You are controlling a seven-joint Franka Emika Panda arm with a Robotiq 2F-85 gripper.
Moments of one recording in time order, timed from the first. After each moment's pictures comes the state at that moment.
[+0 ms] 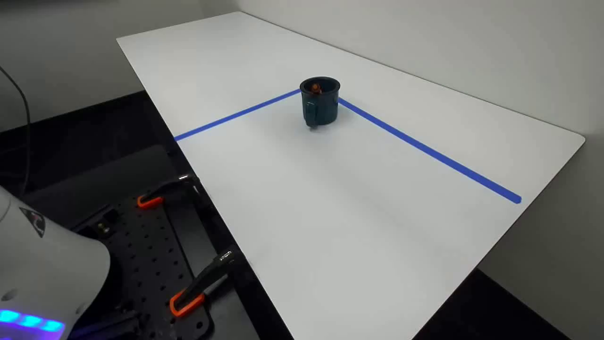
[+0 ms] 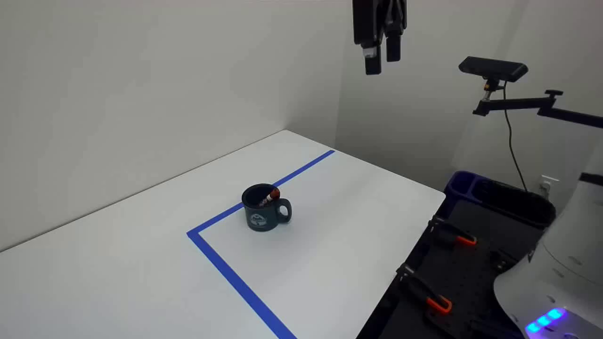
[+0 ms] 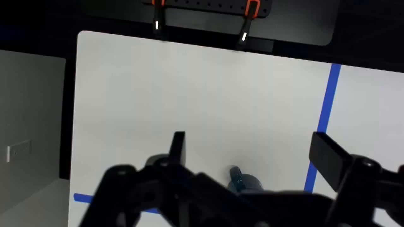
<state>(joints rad) 0.07 -0.49 0.12 -2.25 0.01 1.59 0.05</state>
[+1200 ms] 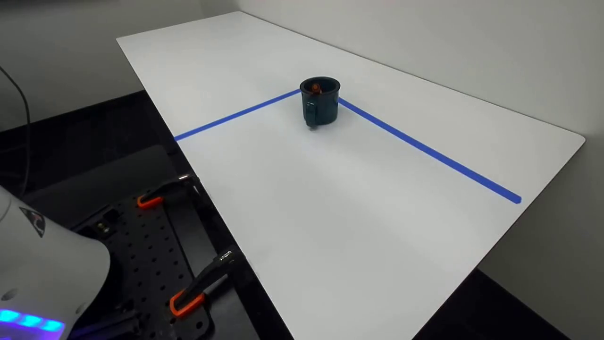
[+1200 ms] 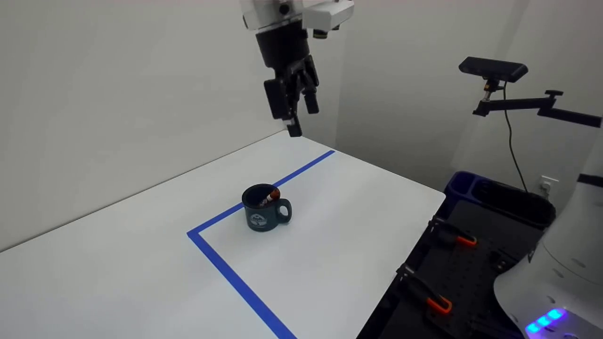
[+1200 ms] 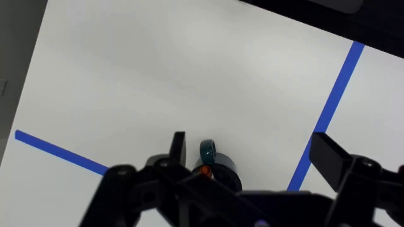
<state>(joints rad) 0.15 -0.04 0.20 -2.07 -0.10 1.79 0.04</state>
